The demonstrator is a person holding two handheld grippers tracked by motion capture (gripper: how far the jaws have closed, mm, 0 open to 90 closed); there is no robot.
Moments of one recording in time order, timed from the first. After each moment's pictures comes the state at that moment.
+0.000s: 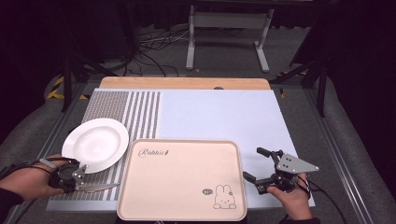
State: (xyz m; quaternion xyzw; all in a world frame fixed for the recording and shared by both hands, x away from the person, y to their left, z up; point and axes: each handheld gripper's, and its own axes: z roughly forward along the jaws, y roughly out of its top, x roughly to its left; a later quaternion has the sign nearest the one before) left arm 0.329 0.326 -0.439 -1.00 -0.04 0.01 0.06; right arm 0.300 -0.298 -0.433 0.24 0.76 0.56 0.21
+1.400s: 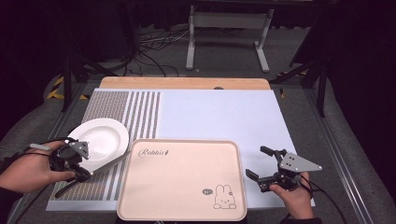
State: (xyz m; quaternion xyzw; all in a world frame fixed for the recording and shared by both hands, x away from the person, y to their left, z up) left arm 0.331 0.295 -0.365 -0.97 -0.23 0.03 -0.10; right arm 0.302 -0.306 -0.432 0.26 0.75 0.56 0.22
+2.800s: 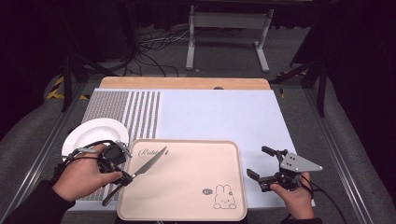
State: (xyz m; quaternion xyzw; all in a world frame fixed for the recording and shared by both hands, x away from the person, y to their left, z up) left arm 0.329 0.192 -0.378 -0.94 -0.29 0.08 -0.15; right arm 0.302 -0.309 -0.433 0.26 0.76 0.55 0.23
